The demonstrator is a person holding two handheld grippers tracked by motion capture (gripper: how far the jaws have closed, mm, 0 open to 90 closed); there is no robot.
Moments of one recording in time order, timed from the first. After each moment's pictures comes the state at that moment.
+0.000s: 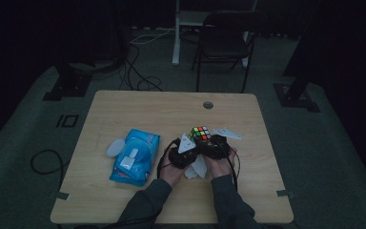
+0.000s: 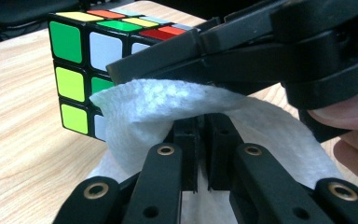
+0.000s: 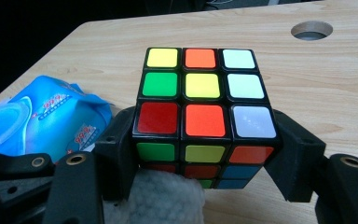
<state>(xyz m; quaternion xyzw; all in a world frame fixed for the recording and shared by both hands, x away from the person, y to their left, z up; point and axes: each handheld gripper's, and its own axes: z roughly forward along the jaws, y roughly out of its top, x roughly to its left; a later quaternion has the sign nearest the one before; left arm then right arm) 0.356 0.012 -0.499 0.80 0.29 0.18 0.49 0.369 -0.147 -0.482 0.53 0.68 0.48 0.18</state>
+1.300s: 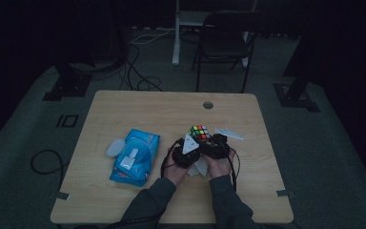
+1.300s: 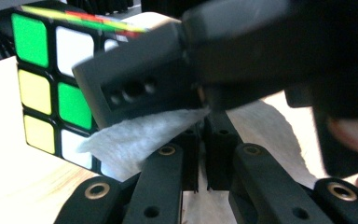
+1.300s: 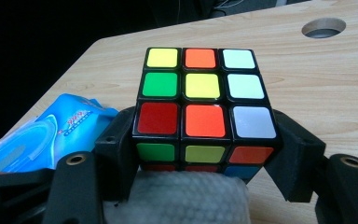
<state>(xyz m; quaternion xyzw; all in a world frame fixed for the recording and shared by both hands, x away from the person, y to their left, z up) 0.357 0.001 -0.501 0.80 0.29 0.19 0.50 0.366 -0.146 -0.476 0.55 0.65 0.51 0.15</state>
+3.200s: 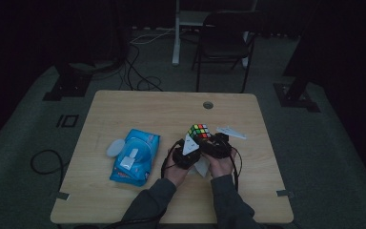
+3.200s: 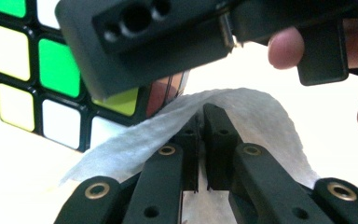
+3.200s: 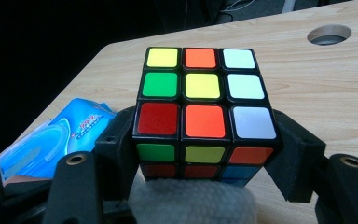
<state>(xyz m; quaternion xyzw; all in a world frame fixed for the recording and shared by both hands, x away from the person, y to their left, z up) 0.357 0.002 -0.505 0.80 0.29 0.19 0.50 0.365 -0.151 -0.469 0.54 0.65 0.52 0.14</state>
